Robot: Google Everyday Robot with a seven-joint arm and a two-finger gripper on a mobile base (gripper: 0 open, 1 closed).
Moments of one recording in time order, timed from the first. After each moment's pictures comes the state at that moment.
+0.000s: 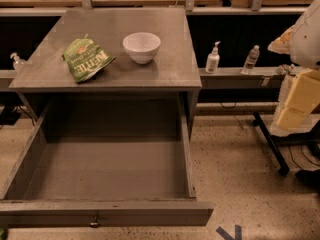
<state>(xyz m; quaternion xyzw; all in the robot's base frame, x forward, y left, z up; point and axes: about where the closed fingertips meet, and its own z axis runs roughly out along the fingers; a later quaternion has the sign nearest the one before) 0.438 -0.215 0.981 -0.60 0.78 -0.04 0.17</state>
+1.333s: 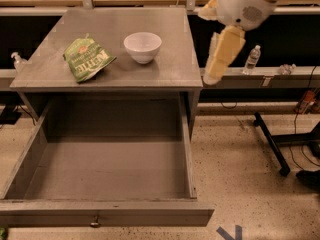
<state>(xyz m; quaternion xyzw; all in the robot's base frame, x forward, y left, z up) 0.556 -0.113 0.995 -0.68 0.69 0.03 0.26</state>
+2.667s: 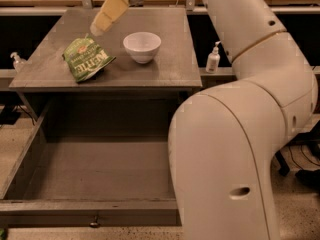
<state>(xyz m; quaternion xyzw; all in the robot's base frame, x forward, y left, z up) 0.694 0.111 1.002 -0.58 0.73 0.22 0.29</state>
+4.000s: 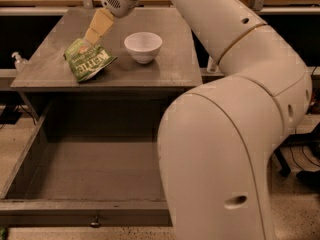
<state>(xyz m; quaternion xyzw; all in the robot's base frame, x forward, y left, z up) 0.735 0.139 0.959 -0.55 0.77 0.13 0.30</state>
